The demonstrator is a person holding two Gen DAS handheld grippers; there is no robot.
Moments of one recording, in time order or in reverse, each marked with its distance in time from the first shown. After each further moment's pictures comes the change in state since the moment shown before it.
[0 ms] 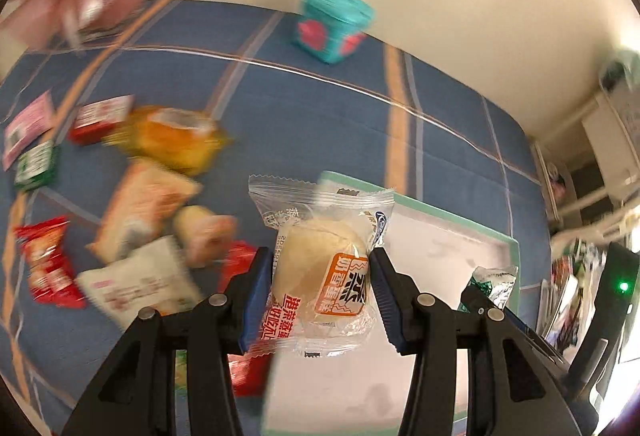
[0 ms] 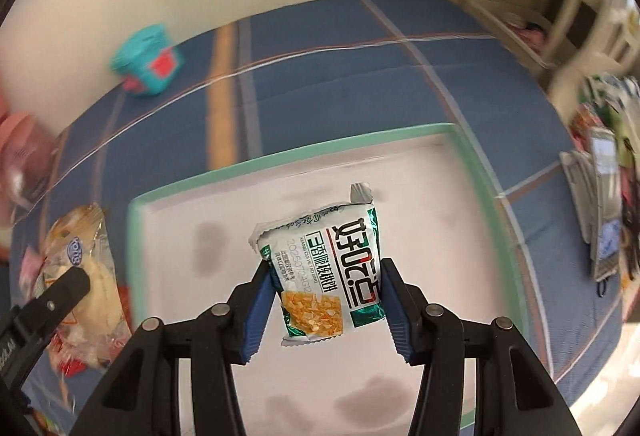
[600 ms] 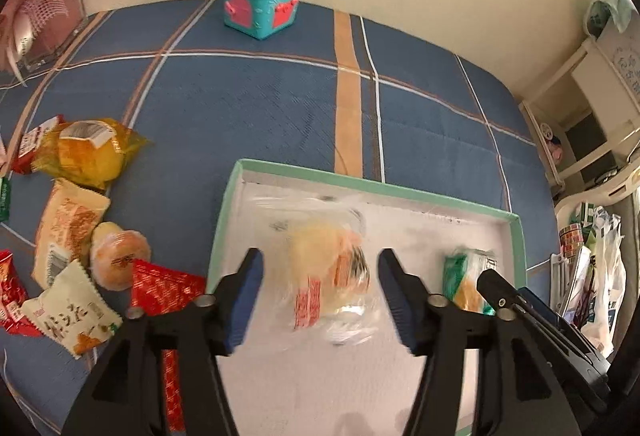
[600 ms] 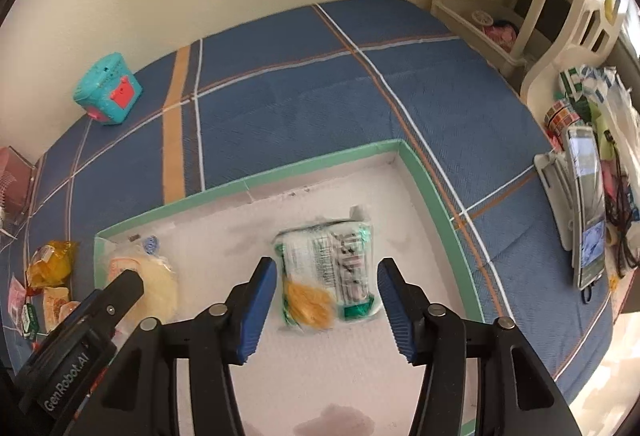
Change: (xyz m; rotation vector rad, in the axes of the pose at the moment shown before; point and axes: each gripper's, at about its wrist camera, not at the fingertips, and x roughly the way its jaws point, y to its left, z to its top) left arm 0.039 -0.043 -0.004 0.105 0.026 -0.011; right arm -0.010 -0.015 0.008 0.014 -0.051 -0.035
